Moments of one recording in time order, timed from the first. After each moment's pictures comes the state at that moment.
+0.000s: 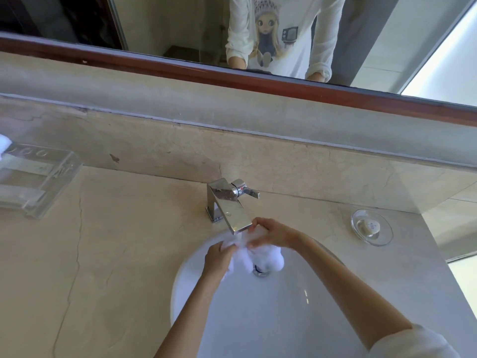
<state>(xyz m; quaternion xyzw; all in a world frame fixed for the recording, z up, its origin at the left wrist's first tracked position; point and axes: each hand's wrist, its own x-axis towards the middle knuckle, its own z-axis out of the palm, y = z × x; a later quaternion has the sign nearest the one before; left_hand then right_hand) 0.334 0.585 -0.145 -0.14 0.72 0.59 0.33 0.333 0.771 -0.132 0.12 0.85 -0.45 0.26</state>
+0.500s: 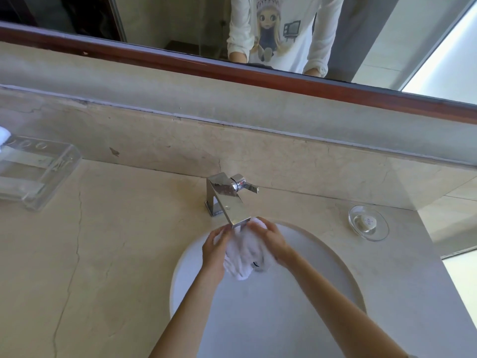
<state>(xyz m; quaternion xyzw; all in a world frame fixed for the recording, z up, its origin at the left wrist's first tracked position) 0.337 0.586 -0.147 -0.20 0.60 0.73 0.27 0.365 0.732 -0.133 0.23 0.72 -0.66 0.07</state>
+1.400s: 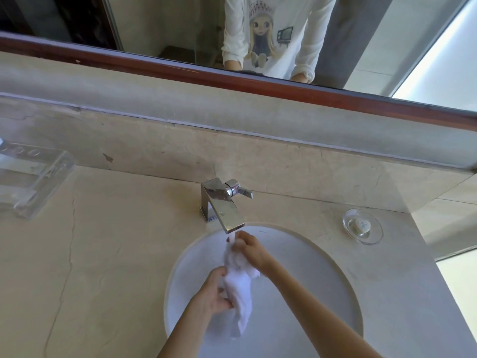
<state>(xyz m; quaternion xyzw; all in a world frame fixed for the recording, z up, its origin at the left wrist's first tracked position) 0.373 0.580 -0.183 -0.31 0.48 0.67 0.48 0.361 0.710 -0.149 0.20 0.79 -0.56 0.13</state>
